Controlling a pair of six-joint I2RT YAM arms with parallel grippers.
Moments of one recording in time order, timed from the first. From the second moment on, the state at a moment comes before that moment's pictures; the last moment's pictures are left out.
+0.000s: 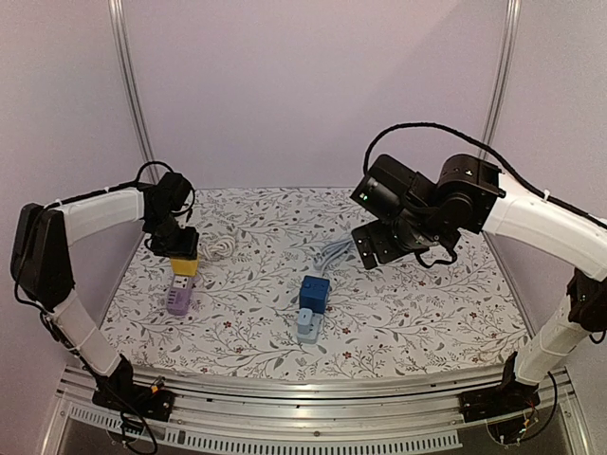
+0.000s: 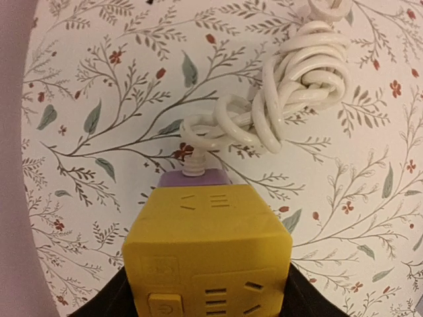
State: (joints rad) left arm -0.29 1.65 1.22 -0.82 -0.17 -0.24; right arm 1.11 1.59 1.69 -1.22 0.62 0.61
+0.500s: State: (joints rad) left arm -0.07 1.64 1.15 -0.79 -0.14 -0.26; right arm 1.11 1.59 1.69 -1.23 0.59 0.61
